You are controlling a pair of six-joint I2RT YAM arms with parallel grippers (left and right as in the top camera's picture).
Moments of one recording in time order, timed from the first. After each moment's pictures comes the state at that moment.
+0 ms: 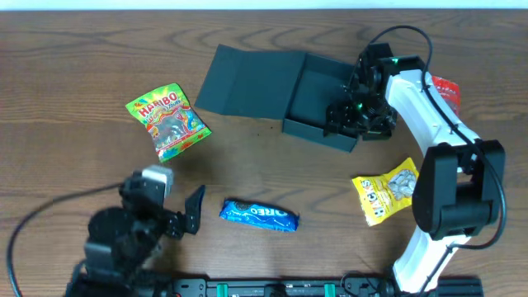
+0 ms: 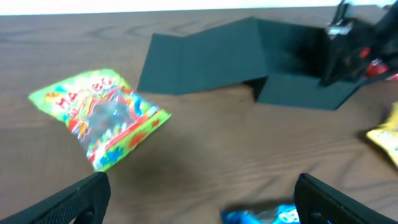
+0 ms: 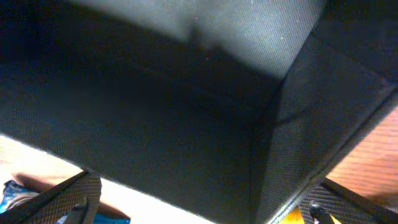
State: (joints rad) left arm -0.23 0.38 0.63 -0.73 0.17 -0.08; right arm 0.12 1.97 1.51 -1.14 -0.23 0.16
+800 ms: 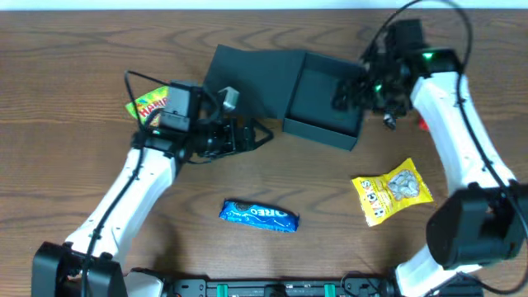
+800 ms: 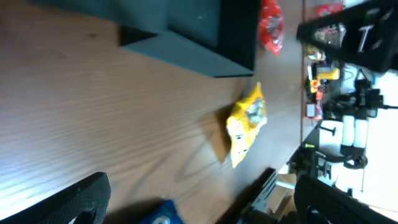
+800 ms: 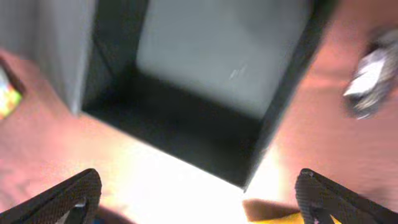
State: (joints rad) left arm -0.31 1.46 0.98 -0.44 0.77 -0.55; right arm 0.08 1.79 1.62 -1.10 -0.24 0.15
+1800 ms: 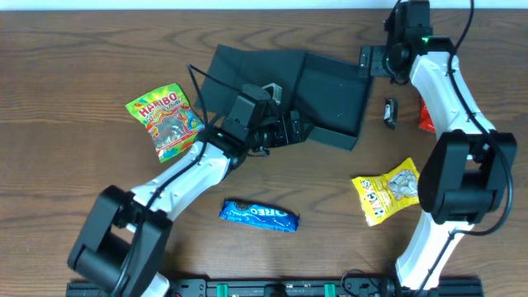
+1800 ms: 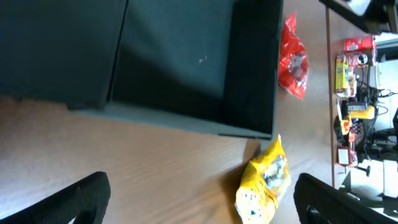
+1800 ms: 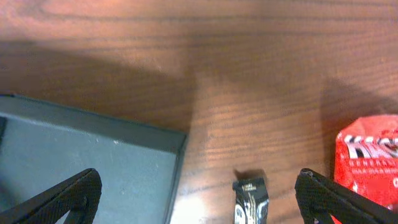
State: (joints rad) left arm -0.57 1.72 1.01 -0.02 0.43 -0.80; right arm 0.00 2.07 1.72 -0.74 0.06 0.10
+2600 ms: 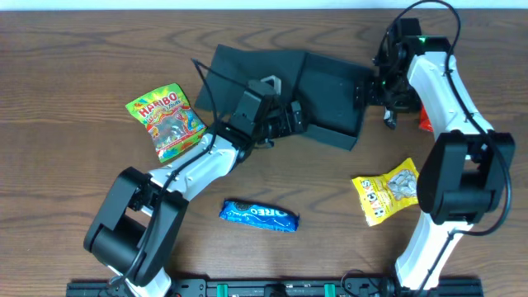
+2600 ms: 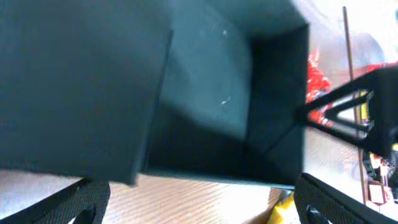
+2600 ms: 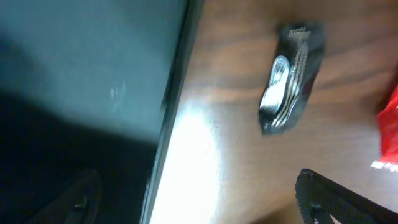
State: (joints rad) left arm -0.57 1.81 1.07 0.04 0.30 -0.79; right arm 0.01 2.07 1.72 -1.16 -0.04 0.10
